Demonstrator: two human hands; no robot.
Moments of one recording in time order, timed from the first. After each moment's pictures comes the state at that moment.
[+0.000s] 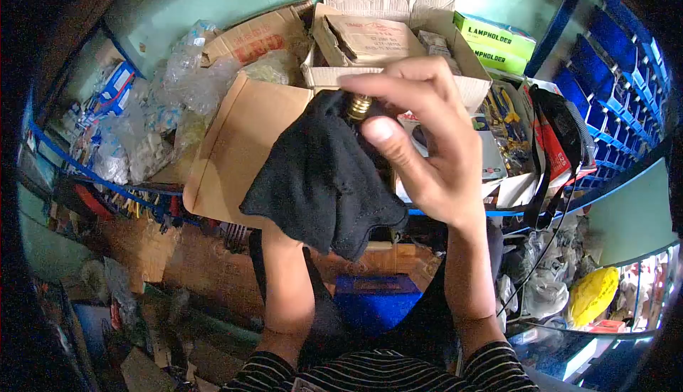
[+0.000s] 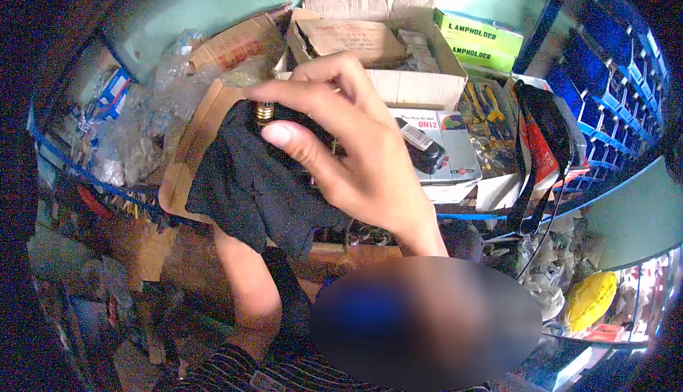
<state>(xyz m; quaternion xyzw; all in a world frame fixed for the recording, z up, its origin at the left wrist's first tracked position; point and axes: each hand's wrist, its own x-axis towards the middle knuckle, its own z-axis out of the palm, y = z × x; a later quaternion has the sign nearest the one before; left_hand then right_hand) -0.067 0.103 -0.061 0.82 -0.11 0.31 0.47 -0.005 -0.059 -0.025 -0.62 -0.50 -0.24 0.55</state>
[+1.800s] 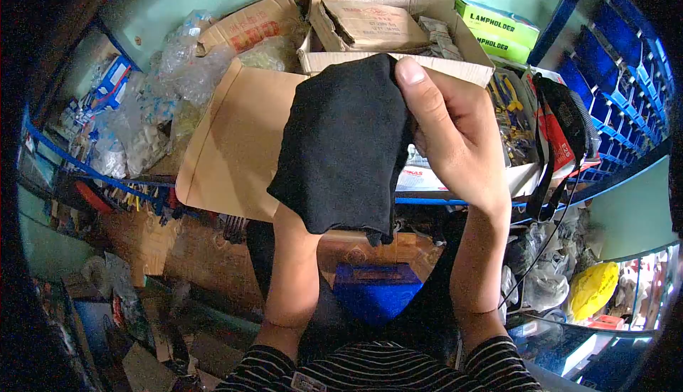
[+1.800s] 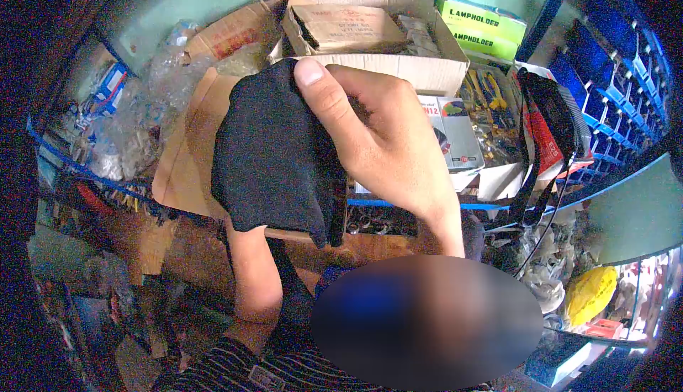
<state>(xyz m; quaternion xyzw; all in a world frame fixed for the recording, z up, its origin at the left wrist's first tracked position) -0.047 0.085 -0.058 0.86 -0.19 0.31 0.34 -0.010 -0.077 -0.016 -0.72 -0.34 -0.04 0.61</state>
